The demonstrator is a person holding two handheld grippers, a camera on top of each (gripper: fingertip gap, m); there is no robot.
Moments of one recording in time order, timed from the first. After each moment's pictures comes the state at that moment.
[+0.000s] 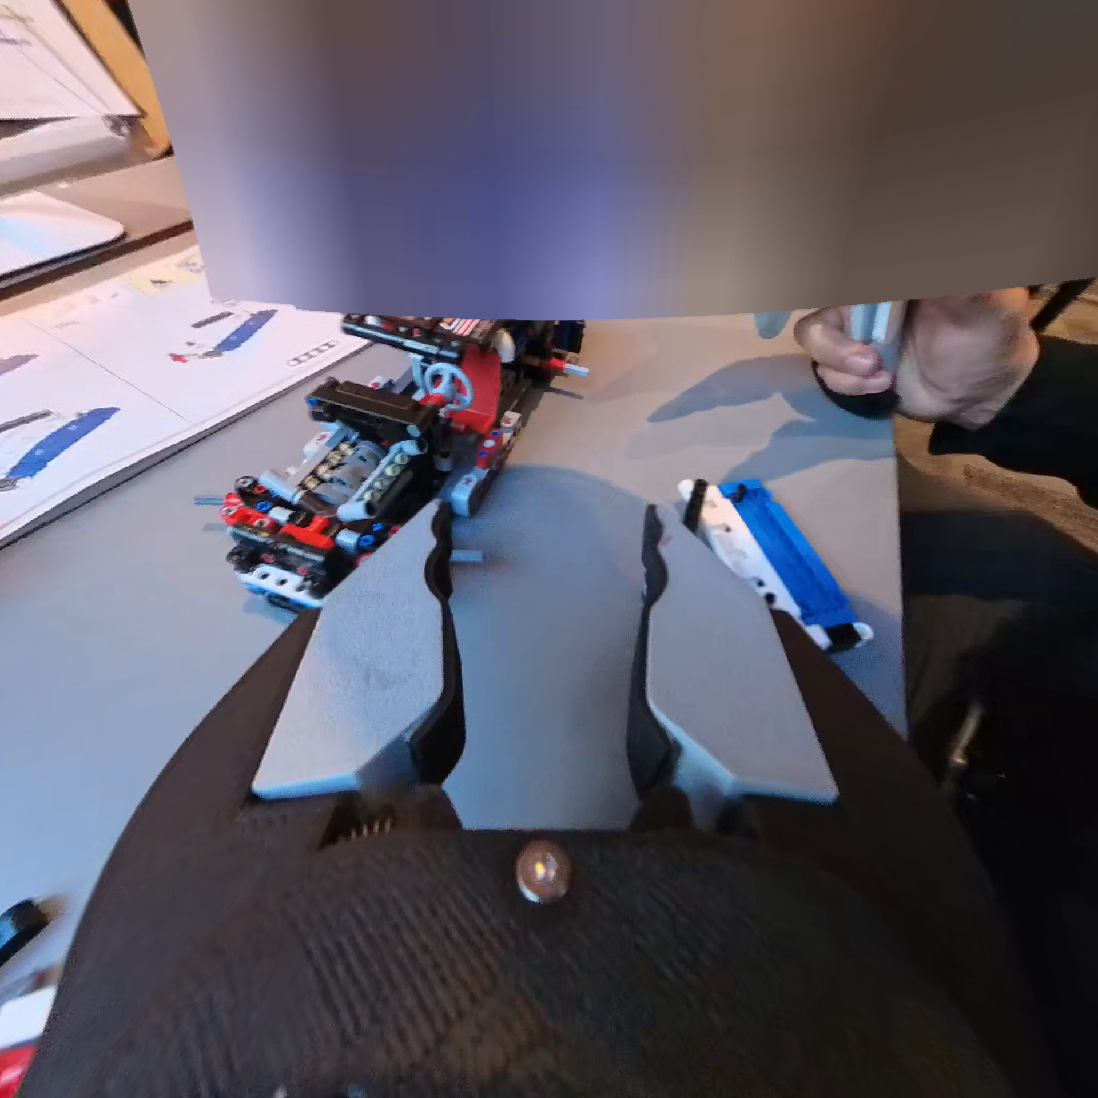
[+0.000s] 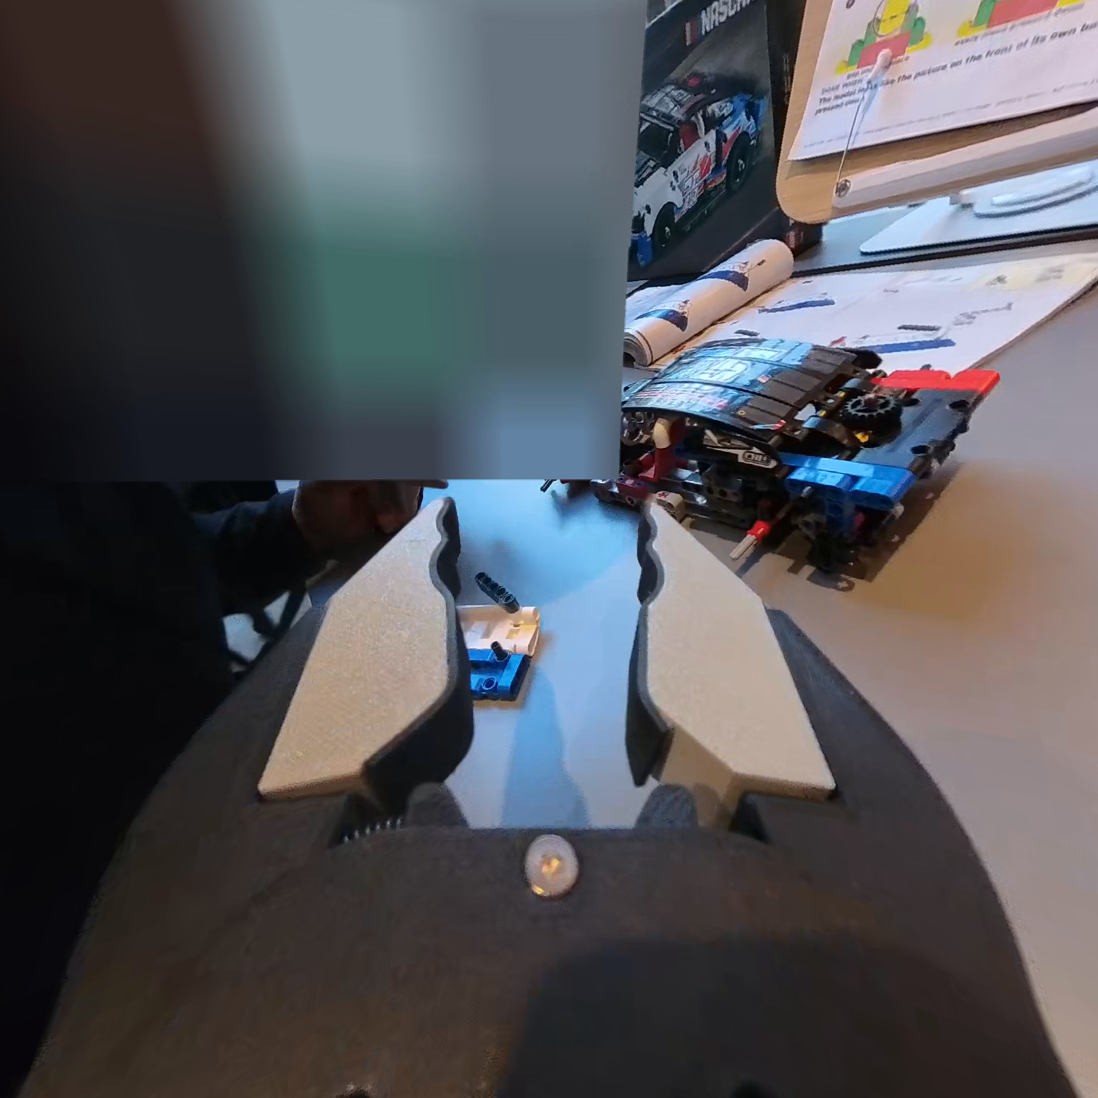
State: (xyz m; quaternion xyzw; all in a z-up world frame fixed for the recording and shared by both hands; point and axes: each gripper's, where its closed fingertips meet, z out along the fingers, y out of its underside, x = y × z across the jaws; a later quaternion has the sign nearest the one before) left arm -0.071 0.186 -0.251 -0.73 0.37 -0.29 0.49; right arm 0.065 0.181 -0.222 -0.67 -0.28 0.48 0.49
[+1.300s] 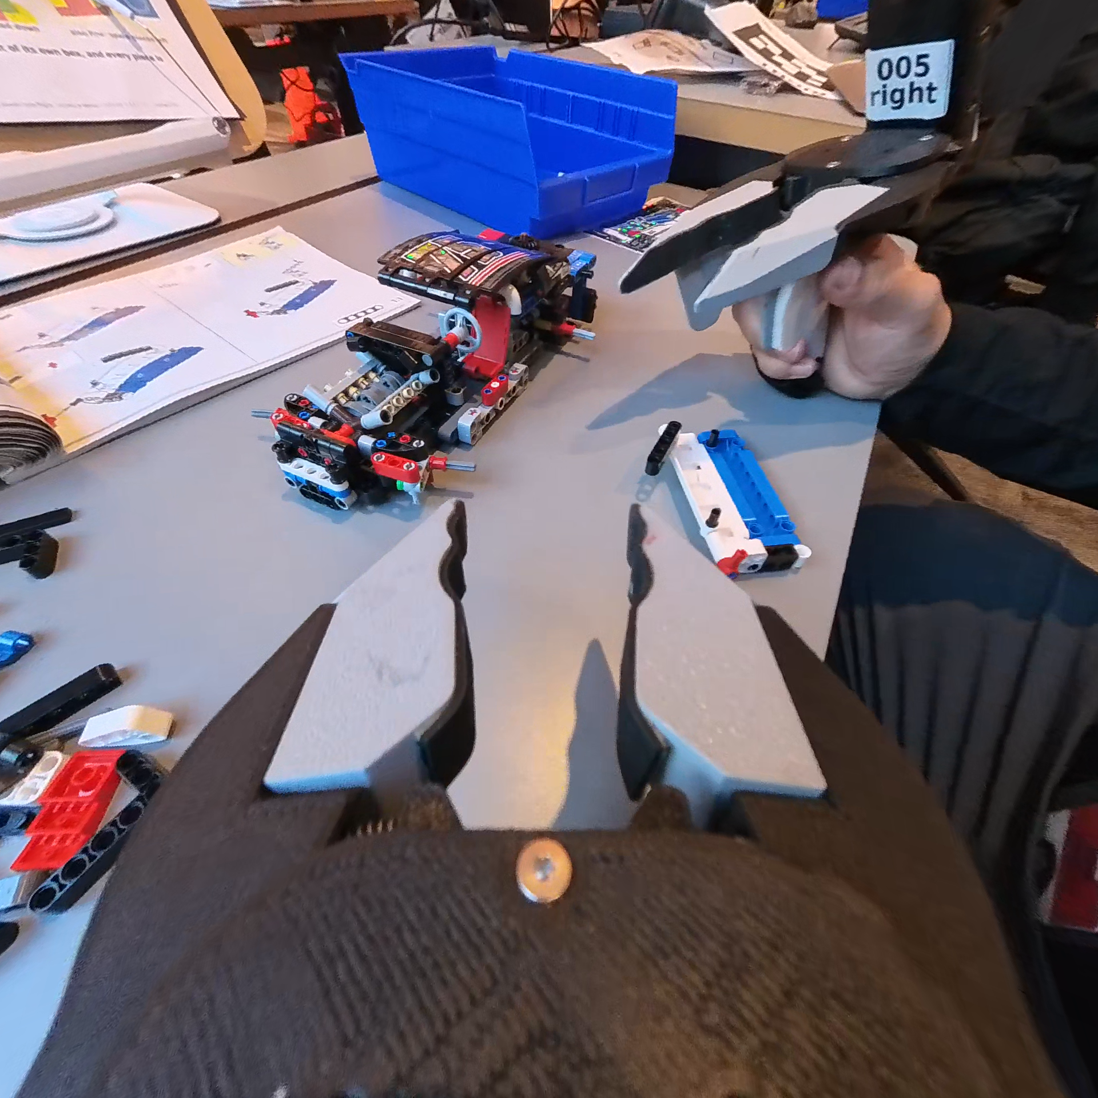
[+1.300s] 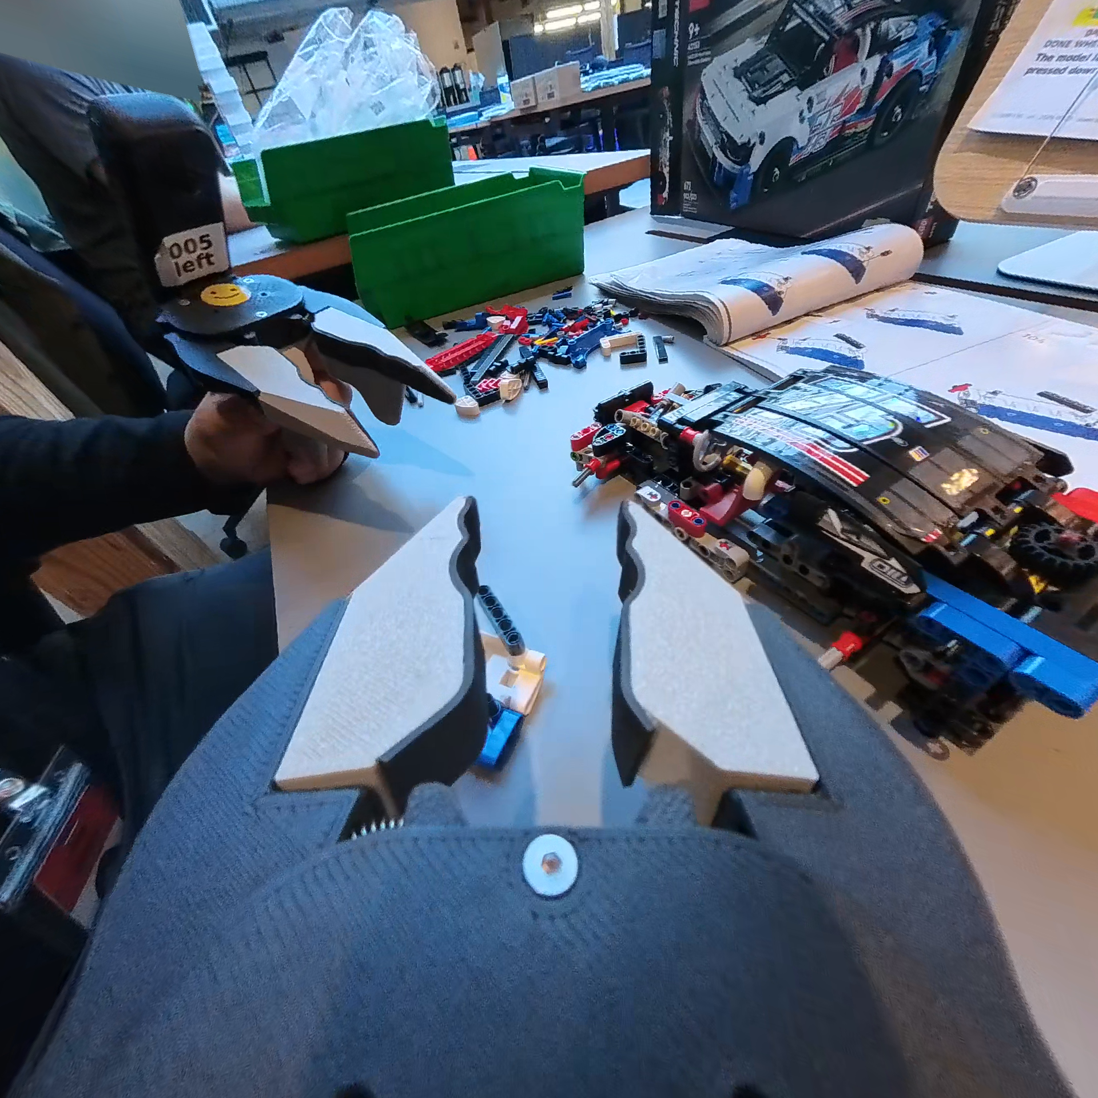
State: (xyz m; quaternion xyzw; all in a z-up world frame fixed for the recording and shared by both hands) left arm -0.106 0.142 -0.248 -0.75 0.33 -0.26 0.52; right arm 0.003 0.179 -0.232 -0.65 -0.41 0.43 0.47
